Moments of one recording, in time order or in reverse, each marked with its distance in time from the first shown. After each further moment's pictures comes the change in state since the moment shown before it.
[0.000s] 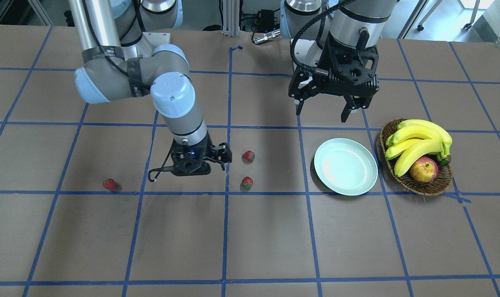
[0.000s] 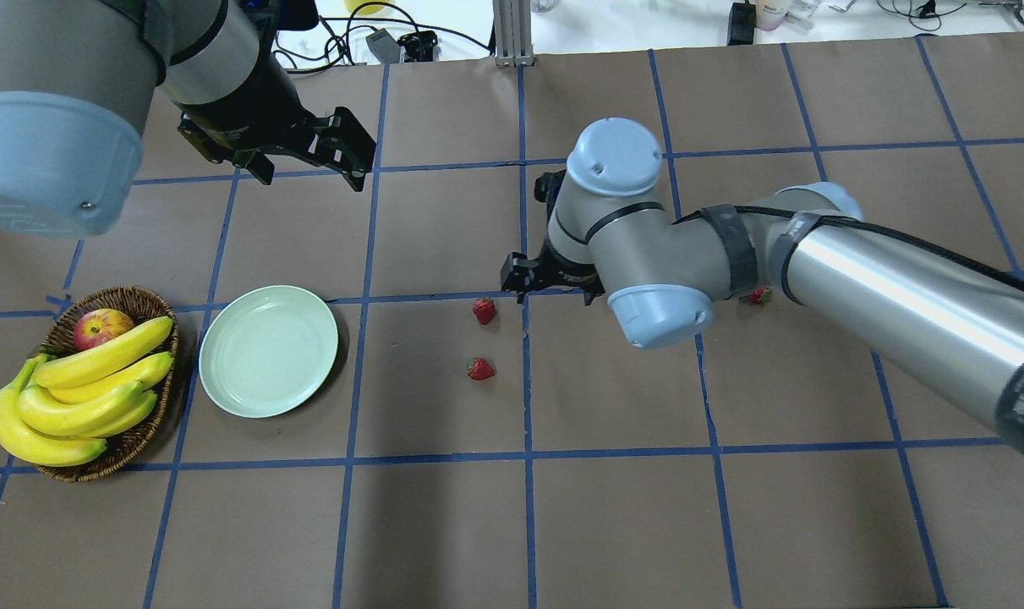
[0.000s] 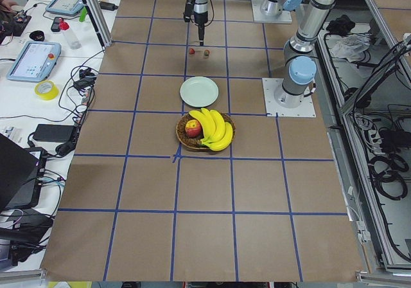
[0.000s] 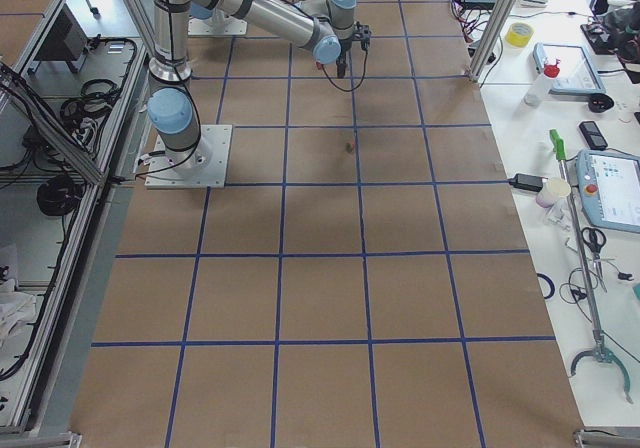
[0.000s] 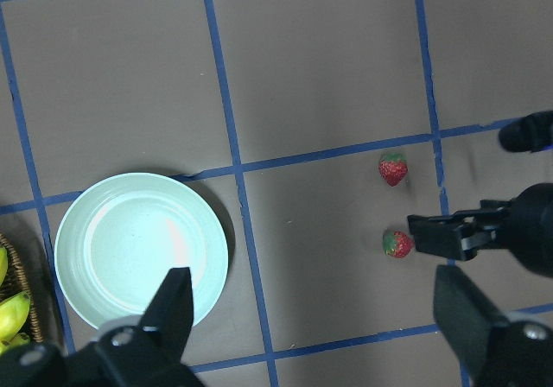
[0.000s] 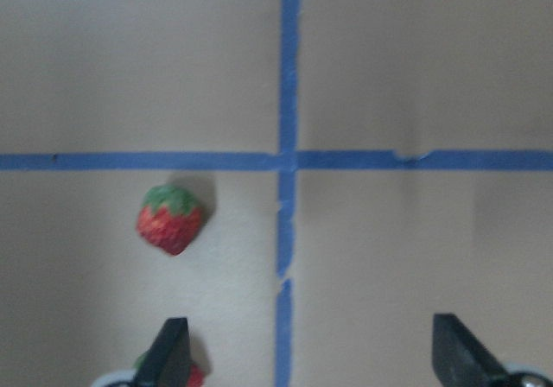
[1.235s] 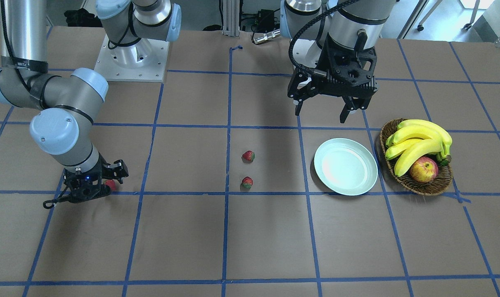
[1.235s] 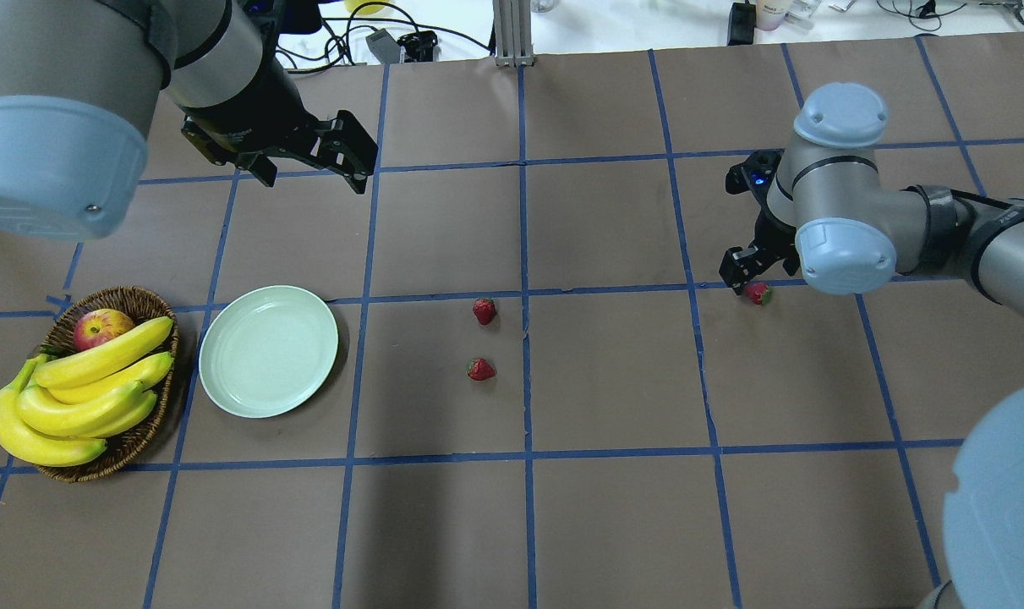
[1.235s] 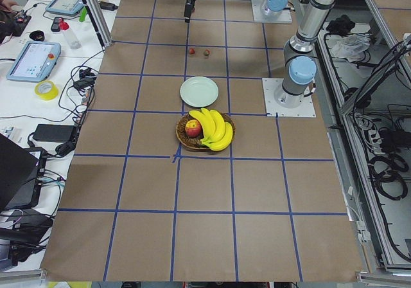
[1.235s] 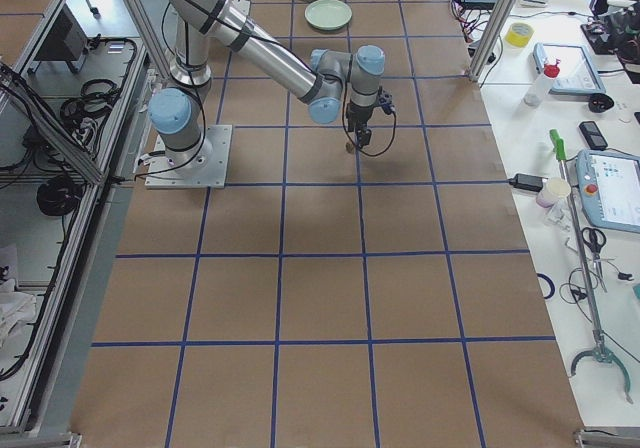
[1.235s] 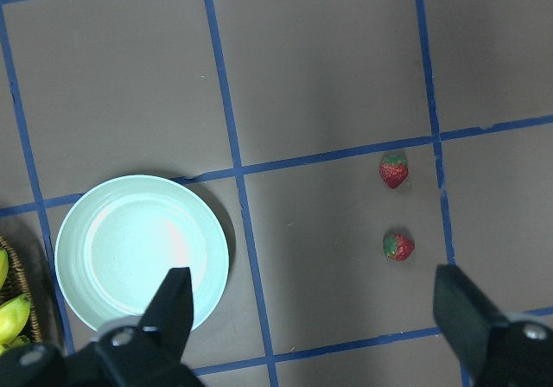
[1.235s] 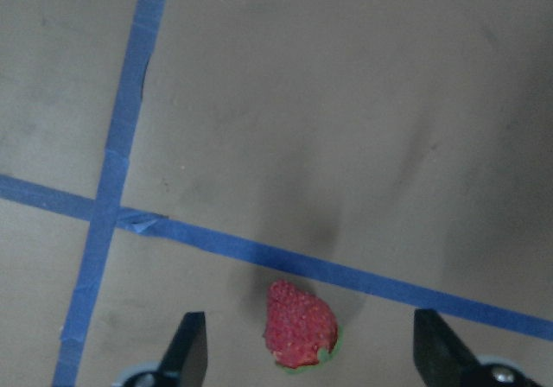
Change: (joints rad) left arm -0.003 -0.002 -0.005 0.003 -0.001 0.005; right arm -0.373 0.033 0.063 0.039 -0.197 -0.697
